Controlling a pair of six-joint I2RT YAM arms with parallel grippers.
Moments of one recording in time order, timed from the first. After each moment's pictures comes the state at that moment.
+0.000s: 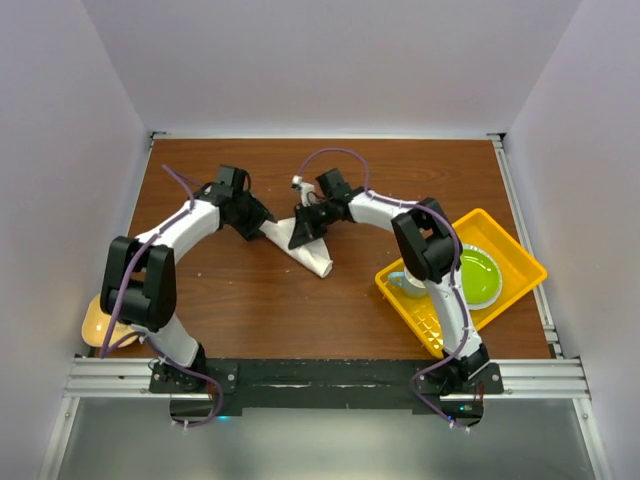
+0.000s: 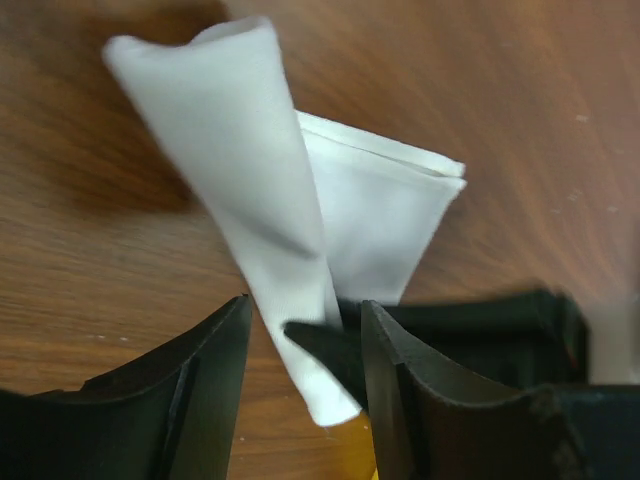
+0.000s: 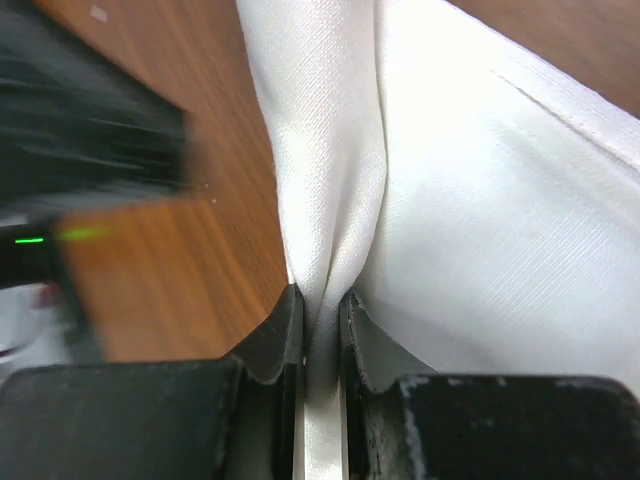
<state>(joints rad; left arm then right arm) -0.24 1.69 1.10 -0.47 0.12 -1.05 0.65 2.27 1.65 -0.31 -0.62 0.17</state>
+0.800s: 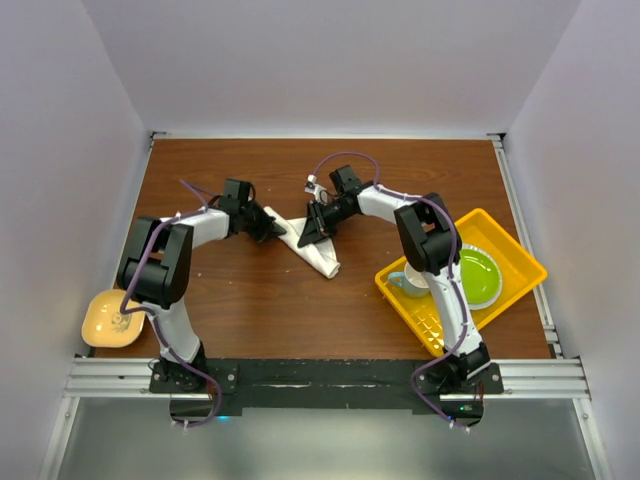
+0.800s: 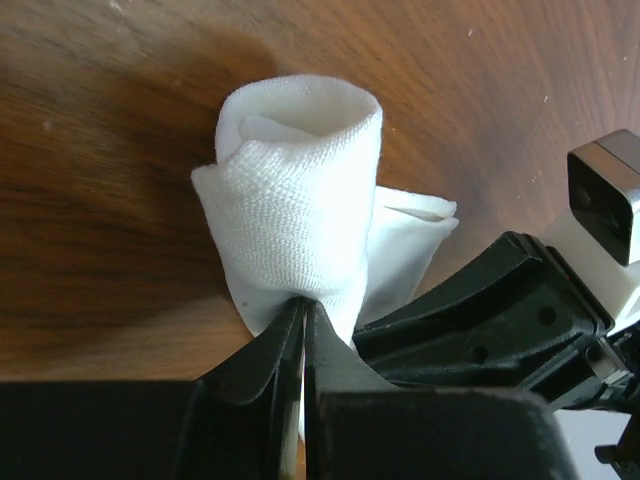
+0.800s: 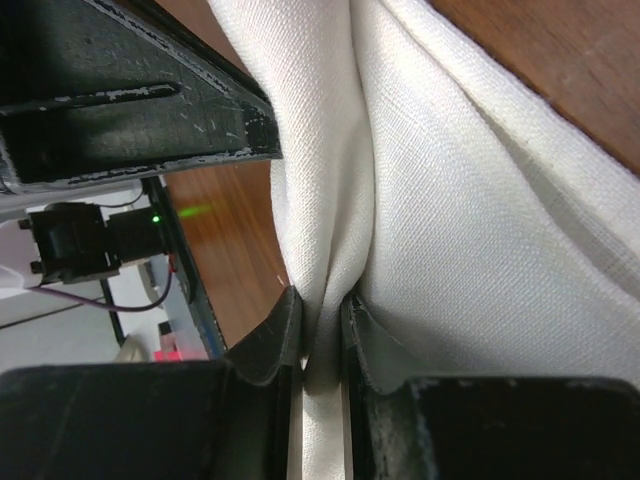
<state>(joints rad) -0.24 1.83 1.02 -0.11 0.29 -1.06 0.51 2.40 1.73 -0.42 -0.95 0.32</state>
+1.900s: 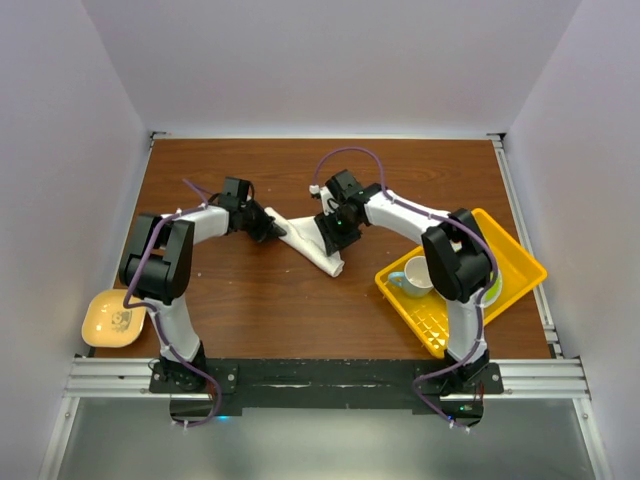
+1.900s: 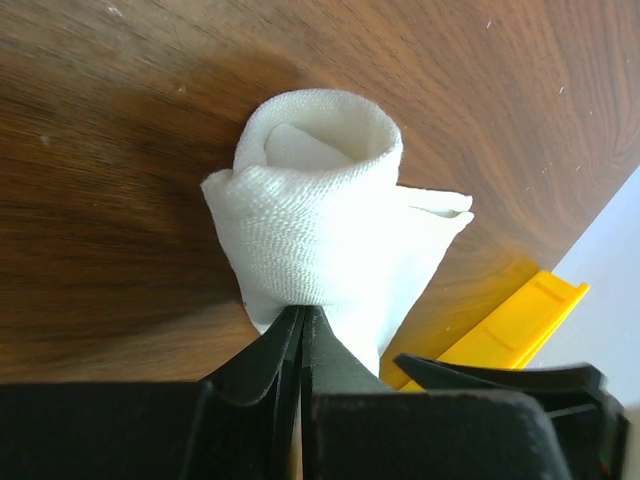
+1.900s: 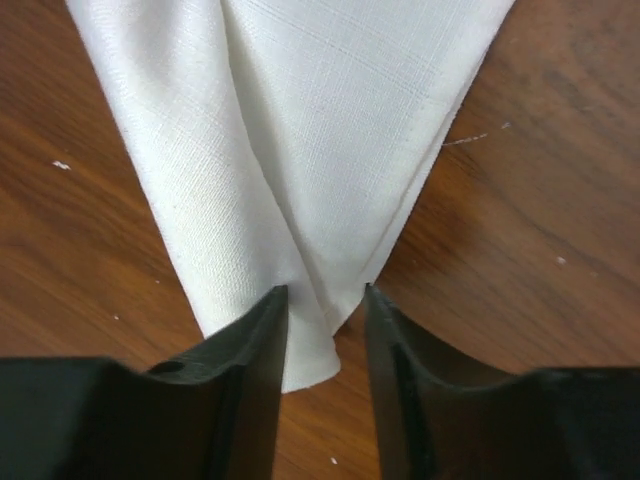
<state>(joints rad) -0.22 1.87 1.05 -0.15 0.35 -1.04 0.61 2.03 1.50 -0.65 -0.22 0.08</state>
